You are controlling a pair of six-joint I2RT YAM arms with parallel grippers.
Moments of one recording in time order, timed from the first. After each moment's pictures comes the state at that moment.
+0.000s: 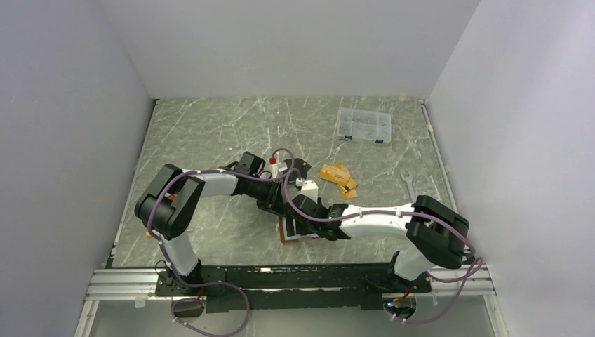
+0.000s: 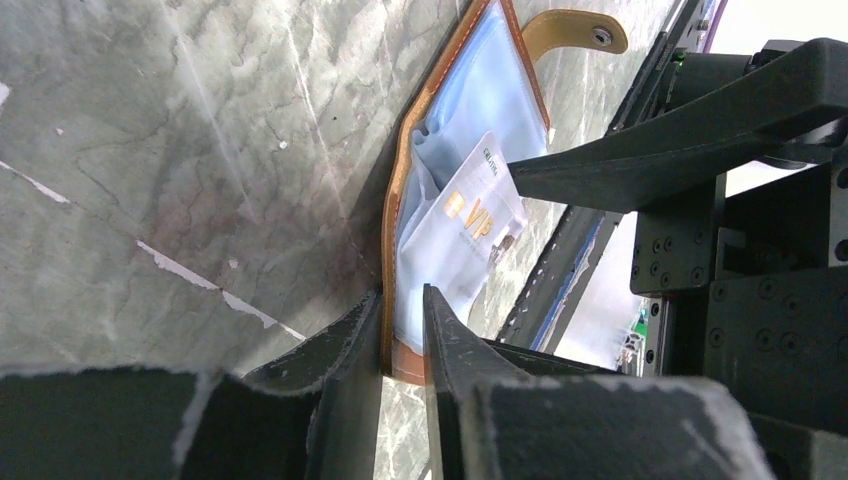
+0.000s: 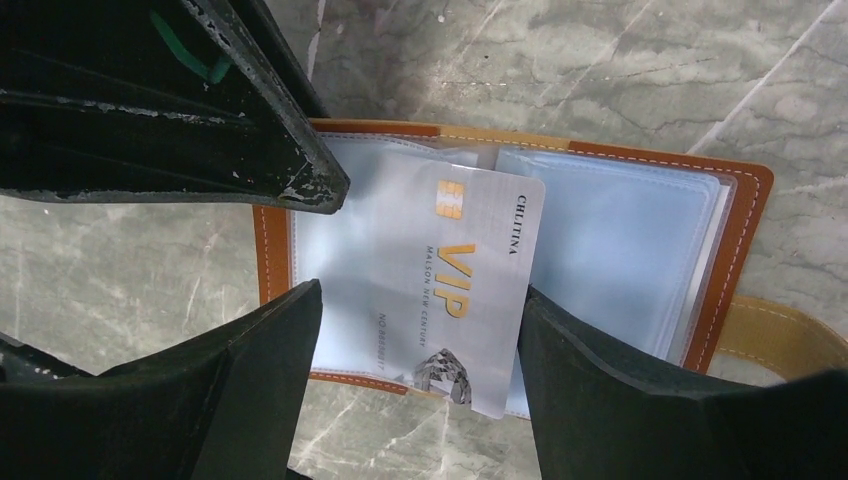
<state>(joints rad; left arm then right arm) -0.51 1.76 0.85 -0.14 0.84 -0.29 1.12 1.51 0.73 -0.15 0.31 0.83</state>
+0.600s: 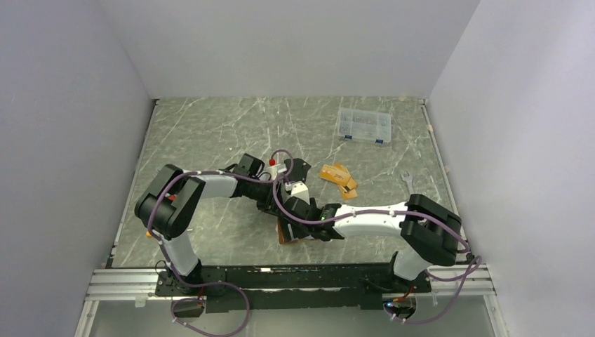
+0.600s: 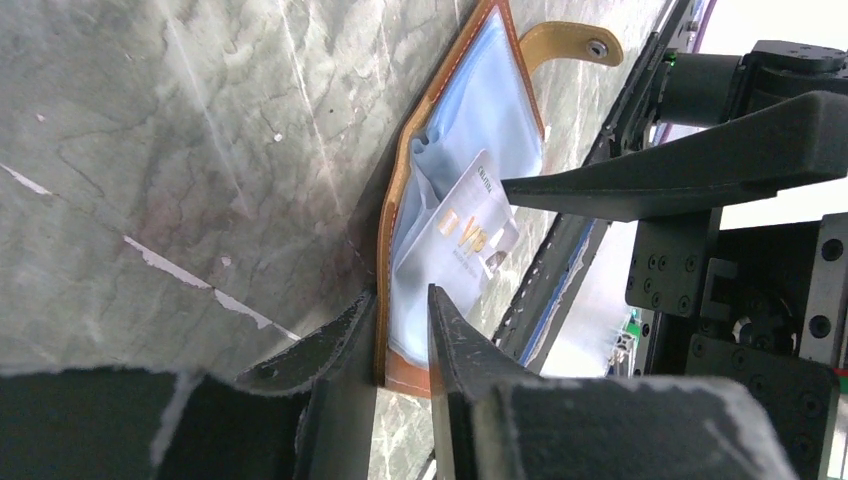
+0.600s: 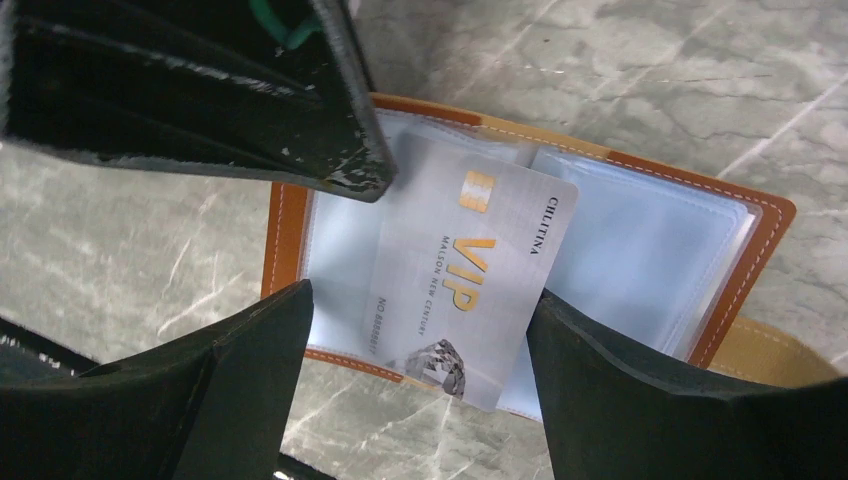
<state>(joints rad) -0.51 1.76 0.82 -0.10 0.85 -0.31 1.16 1.57 0.81 -0.24 0.30 0.73</state>
